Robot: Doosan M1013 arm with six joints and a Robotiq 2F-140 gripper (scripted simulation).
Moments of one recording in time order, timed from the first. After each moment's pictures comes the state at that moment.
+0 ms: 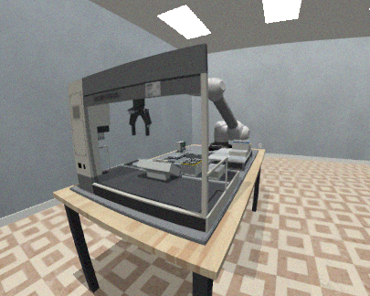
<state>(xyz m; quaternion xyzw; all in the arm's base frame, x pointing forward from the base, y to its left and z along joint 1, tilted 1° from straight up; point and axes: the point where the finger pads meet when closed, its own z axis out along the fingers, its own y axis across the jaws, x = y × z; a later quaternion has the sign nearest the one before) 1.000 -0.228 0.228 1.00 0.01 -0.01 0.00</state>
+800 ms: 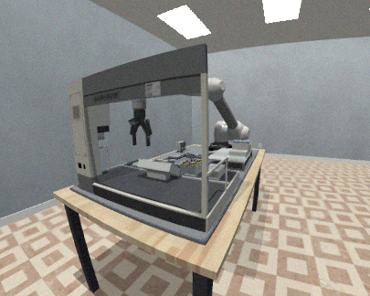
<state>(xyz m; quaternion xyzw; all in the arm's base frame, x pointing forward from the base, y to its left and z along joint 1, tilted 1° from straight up) 0.999 -0.228 0.161 1.00 0.01 -0.01 0.00</state>
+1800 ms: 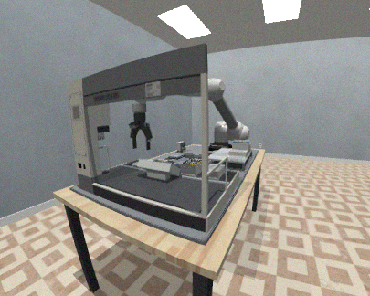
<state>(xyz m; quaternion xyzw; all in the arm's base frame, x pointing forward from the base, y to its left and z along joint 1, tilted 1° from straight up) 0.999 -0.229 0.138 1.00 0.01 -0.01 0.01</state>
